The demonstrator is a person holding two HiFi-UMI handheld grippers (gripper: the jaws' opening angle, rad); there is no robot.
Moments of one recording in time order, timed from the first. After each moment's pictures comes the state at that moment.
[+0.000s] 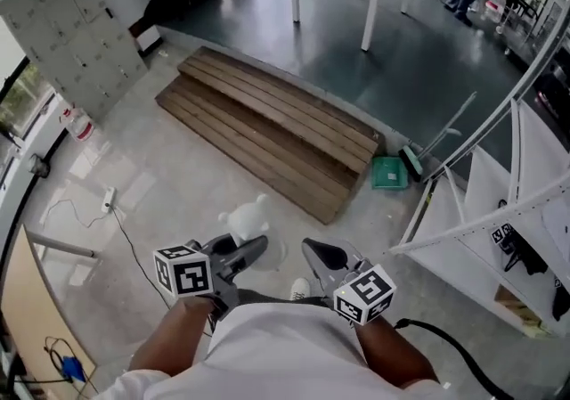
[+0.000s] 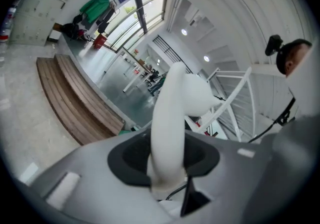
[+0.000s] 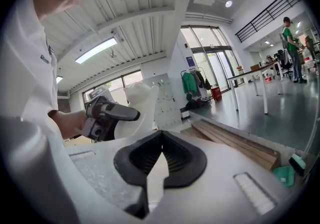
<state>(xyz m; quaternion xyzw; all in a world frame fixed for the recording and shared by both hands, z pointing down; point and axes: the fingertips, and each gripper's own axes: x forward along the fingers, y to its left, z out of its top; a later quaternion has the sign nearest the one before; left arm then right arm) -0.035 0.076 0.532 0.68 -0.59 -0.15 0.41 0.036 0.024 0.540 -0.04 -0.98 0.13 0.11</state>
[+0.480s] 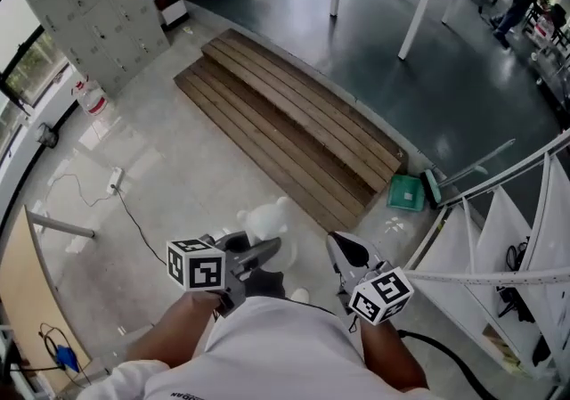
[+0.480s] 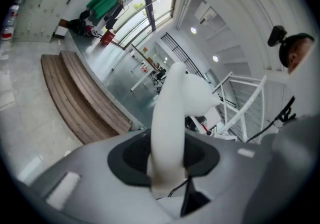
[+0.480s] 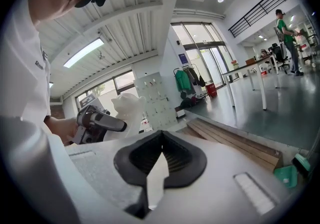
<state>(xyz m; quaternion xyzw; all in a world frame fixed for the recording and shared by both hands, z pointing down) -0.108 0.033 0.555 0.65 -0.60 -0.15 0.44 -0.041 -0.055 0.548 -0.02 -0.98 0.16 0.13</state>
